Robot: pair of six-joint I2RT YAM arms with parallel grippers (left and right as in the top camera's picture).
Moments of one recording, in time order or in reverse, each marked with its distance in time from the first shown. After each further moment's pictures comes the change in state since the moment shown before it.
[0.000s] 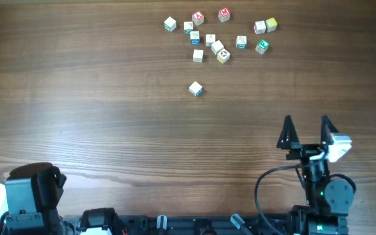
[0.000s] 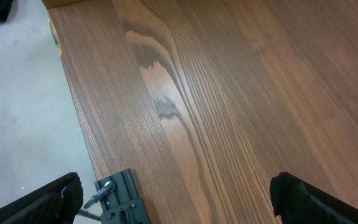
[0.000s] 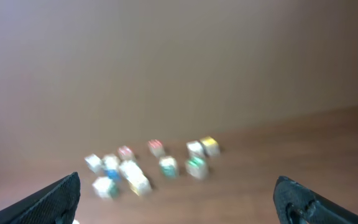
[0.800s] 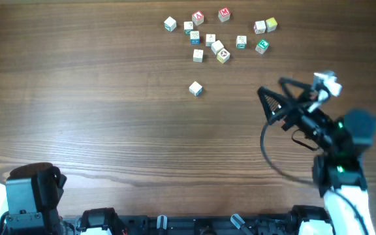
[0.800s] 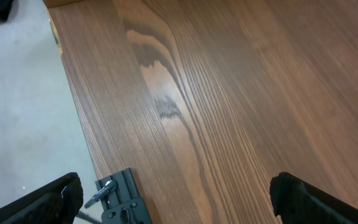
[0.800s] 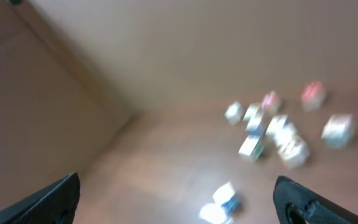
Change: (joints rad) left arm 0.000 0.000 -0.002 -0.004 0.001 0.000; right arm -0.003 0.872 0.496 0.111 -0.651 0.256
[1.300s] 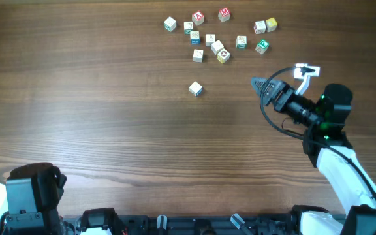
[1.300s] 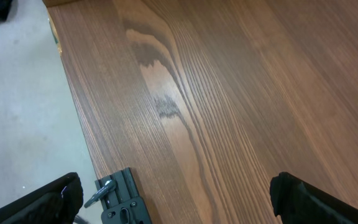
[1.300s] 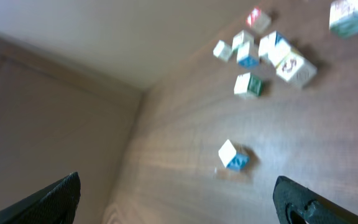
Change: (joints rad) left arm 0.000 0.000 -0.001 0.001 0.003 0.000; right arm 0.000 0.413 0.036 0.192 -0.048 0.239
